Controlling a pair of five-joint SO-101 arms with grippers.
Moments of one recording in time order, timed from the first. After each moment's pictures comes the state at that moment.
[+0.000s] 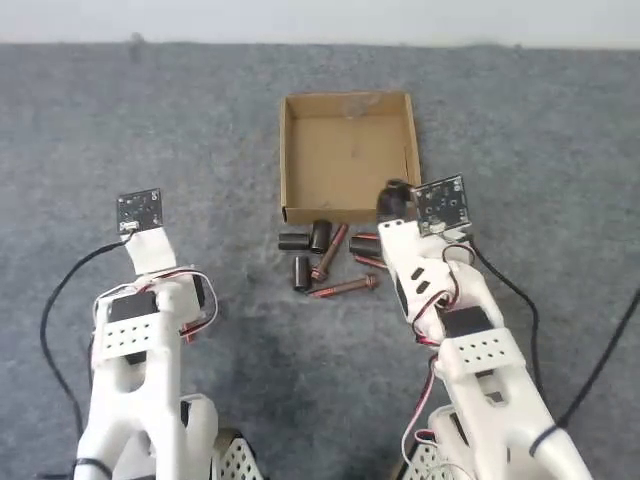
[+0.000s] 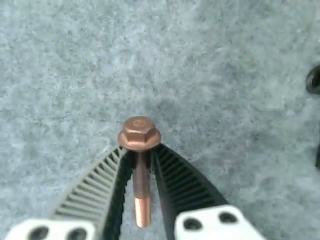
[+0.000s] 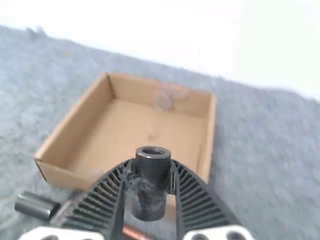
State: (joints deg) left arm -19.2 -39.8 72.0 47.7 5.8; right arm -18.1 -43.0 73.7 -3.0 4.5
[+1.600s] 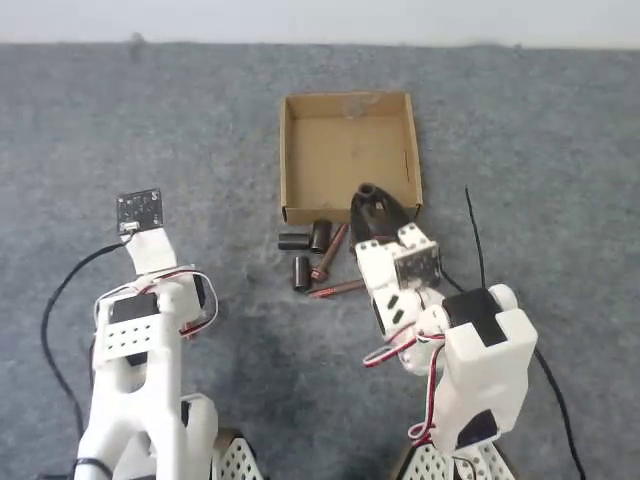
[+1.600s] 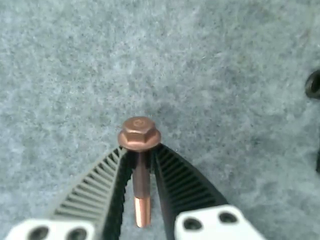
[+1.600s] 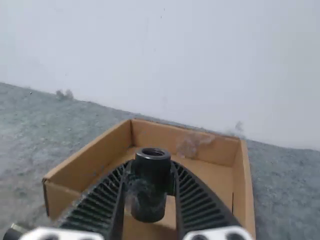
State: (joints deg) left arm -19.2 -39.9 72.8 45.5 5.9; right arm -22.6 20.7 77.4 -90.6 4.4
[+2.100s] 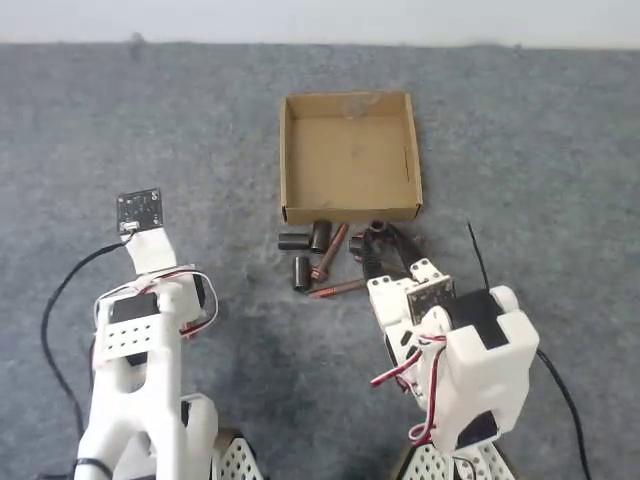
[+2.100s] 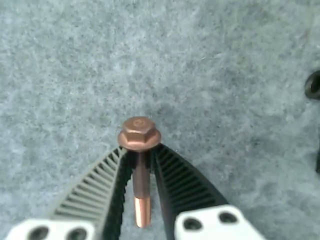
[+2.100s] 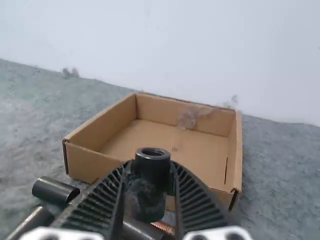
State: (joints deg) left arm -19.2 -39.9 72.8 45.5 5.9; right arm -22.6 19.5 90.9 -99.0 4.4
